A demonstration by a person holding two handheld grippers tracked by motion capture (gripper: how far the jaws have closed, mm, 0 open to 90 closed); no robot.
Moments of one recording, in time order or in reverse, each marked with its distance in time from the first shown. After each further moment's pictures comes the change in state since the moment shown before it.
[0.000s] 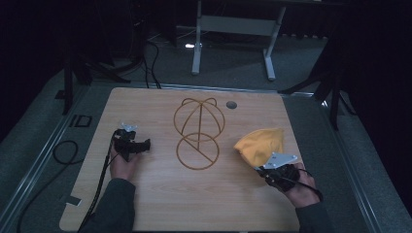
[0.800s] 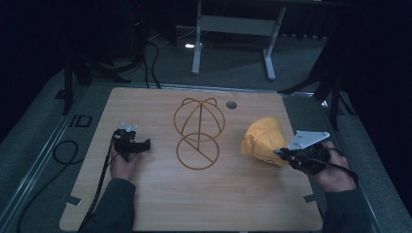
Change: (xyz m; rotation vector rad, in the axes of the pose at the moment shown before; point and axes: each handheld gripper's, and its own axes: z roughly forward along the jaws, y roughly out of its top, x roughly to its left) left arm 0.000 0.000 0.000 0.001 0.000 0.000; right arm -0.044 0.041 -0.085 0.008 -0.043 -0.077
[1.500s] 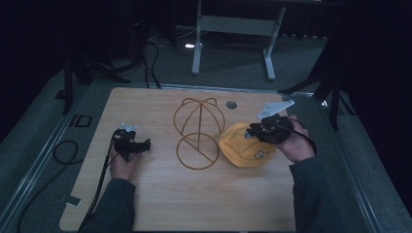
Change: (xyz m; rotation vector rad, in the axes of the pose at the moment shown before) left arm 0.000 0.000 0.000 0.000 0.000 0.000; right arm -0.023 0.075 0.067 -0.102 0.109 0.069
